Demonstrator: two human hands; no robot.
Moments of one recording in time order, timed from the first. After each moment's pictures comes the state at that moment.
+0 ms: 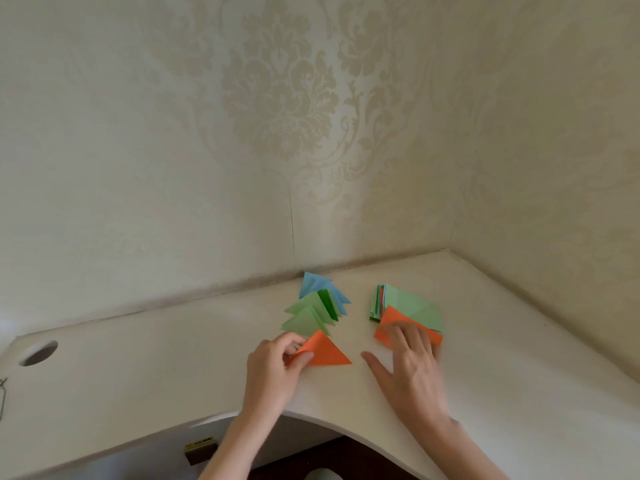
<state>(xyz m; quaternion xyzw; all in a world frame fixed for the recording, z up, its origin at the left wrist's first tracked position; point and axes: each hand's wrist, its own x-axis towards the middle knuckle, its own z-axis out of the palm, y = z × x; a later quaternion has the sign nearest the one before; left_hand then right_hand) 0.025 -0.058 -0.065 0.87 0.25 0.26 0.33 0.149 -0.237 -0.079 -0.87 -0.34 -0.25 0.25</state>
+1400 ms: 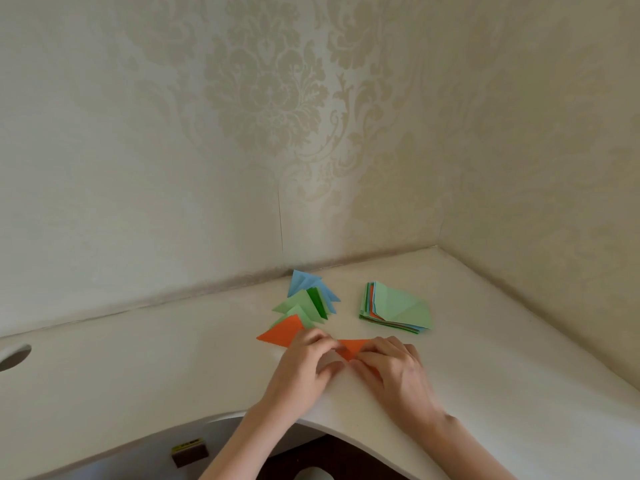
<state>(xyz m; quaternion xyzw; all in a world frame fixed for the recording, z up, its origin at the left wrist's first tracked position) 0.063 -0.079 -0.079 0.93 0.05 0.24 0.29 0.158 -0.245 -0.094 -0.83 -0.45 -0.20 0.26</state>
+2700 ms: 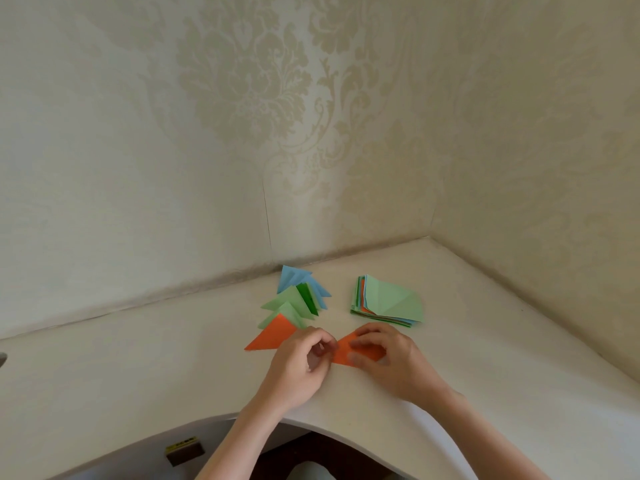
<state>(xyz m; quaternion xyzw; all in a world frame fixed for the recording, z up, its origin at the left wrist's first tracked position) 0.069 -0.083 -0.078 0.90 0.06 0.23 0.38 0.182 -0.249 -0.077 -0.83 -0.40 0.06 0.38</state>
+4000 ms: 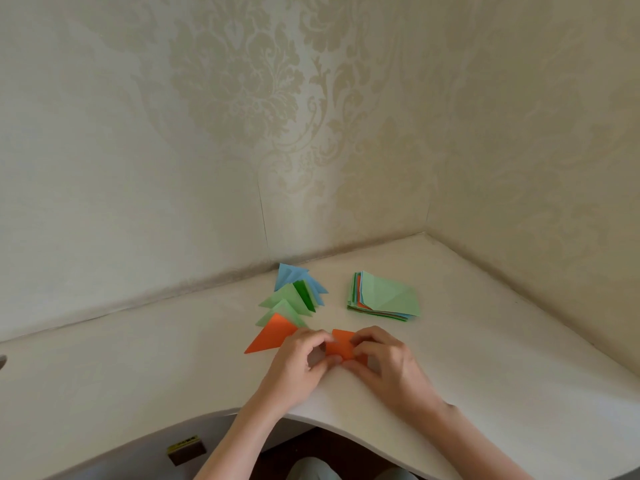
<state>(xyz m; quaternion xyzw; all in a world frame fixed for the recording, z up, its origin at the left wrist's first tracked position) 0.069 -0.083 -0.085 0.90 0.04 0.22 0.37 0.162 -0.257 -0.089 -0.80 -0.45 -0.05 0.40</state>
